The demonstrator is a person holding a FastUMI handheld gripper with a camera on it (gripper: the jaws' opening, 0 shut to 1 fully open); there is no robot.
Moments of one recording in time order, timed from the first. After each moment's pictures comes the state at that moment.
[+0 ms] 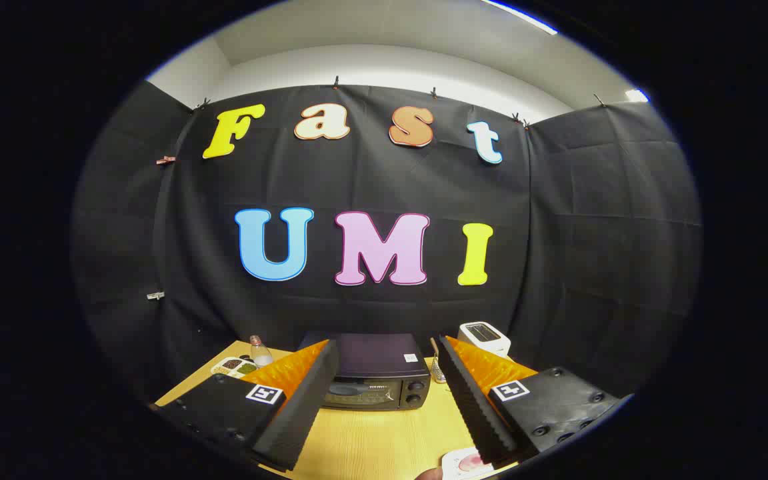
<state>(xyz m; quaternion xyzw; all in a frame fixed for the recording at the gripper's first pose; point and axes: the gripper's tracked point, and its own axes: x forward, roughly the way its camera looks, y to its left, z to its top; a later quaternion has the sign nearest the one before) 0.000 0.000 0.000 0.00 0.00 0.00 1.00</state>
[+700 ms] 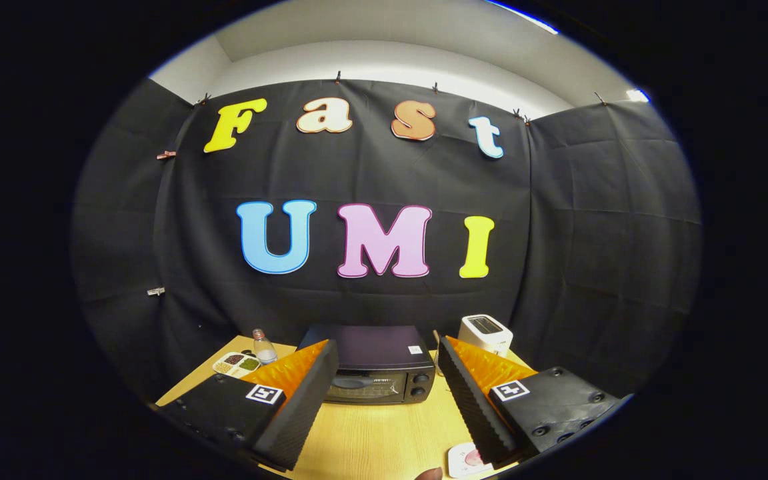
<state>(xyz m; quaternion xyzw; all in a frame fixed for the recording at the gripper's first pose) -0.005 0.011 -0.015 0.00 0.01 0.00 1.00</state>
